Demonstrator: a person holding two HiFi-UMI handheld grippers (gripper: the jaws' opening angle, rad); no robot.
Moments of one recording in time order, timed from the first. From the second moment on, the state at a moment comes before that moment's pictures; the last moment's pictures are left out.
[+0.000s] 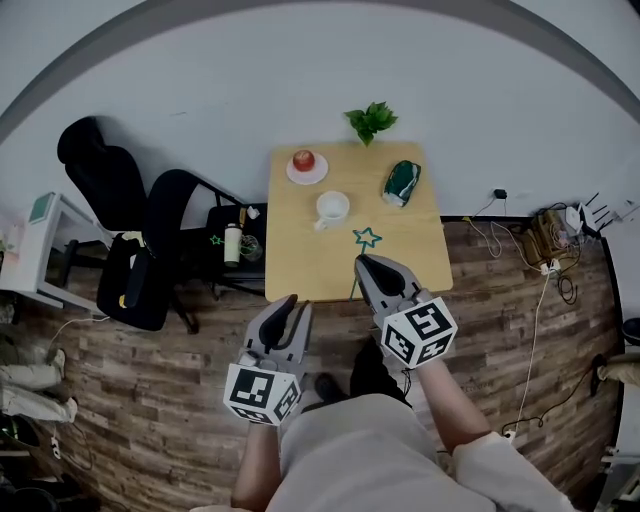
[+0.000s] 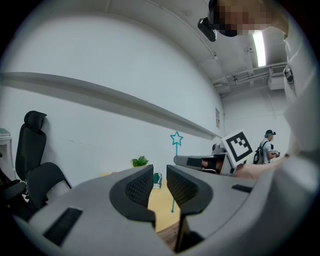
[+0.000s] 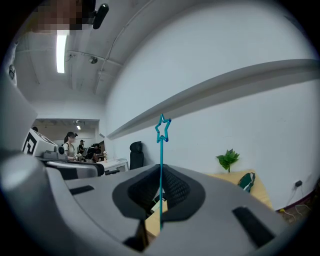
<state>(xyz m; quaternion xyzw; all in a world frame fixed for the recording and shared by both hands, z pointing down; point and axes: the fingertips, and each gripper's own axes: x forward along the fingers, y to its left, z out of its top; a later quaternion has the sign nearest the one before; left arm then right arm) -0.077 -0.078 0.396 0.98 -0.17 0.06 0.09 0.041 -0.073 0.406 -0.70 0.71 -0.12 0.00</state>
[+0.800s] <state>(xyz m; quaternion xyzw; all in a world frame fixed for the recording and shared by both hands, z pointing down) -0.084 -0.077 0.385 0.98 -0.19 0.05 0.08 -0.016 -0.048 0.375 -0.66 0.75 -0.05 -0.01</state>
